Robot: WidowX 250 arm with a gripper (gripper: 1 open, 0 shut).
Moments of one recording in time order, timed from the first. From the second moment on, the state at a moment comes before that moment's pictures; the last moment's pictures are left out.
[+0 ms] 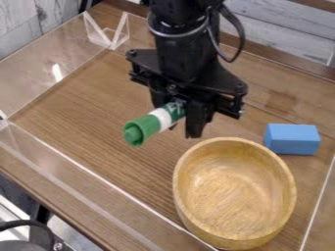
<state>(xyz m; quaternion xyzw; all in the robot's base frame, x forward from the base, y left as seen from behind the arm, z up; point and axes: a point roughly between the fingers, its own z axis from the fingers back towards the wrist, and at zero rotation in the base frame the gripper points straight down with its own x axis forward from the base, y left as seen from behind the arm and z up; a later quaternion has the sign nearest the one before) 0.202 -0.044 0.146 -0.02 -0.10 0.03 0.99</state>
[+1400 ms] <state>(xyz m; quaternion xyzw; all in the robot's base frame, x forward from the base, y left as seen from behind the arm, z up) 0.198 -0.042 0.147 -0.04 -0.12 0.01 0.99</state>
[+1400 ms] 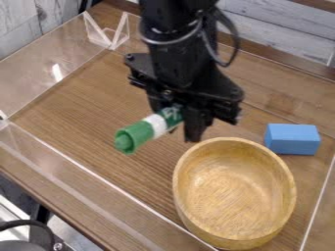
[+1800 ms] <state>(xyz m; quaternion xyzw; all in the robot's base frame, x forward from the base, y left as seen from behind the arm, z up) 0.196 -0.014 0.133 -0.05 -0.14 0.00 0.99</state>
